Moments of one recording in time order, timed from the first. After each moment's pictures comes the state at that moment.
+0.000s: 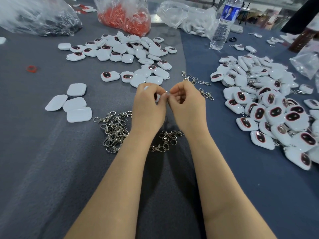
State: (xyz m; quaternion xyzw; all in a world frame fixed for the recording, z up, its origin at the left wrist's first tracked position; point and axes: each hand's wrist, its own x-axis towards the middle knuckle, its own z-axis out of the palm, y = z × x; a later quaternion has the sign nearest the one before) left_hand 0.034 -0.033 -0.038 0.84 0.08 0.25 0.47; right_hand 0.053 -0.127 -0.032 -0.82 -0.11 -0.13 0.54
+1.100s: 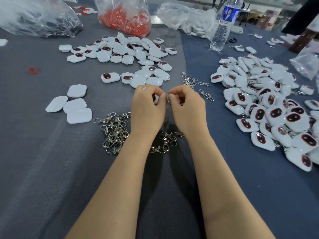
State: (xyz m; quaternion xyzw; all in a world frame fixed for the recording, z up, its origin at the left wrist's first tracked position) left_hand 0.032 -0.034 -0.038 0.84 0.10 0.27 0.46; right_hand 0.055 -0.128 -0.032 -0.87 -0.10 -0.13 0.47
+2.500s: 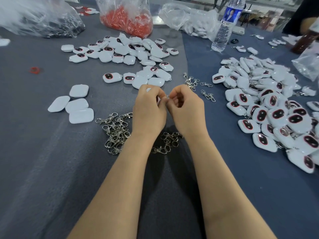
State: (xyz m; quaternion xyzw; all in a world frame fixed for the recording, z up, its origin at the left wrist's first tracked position) left_hand 0.032 -0.033 -0.039 0.86 0.09 0.26 0.44; right_hand 0.054 -0.124 -0.037 -0.84 -0.13 -0.13 0.52
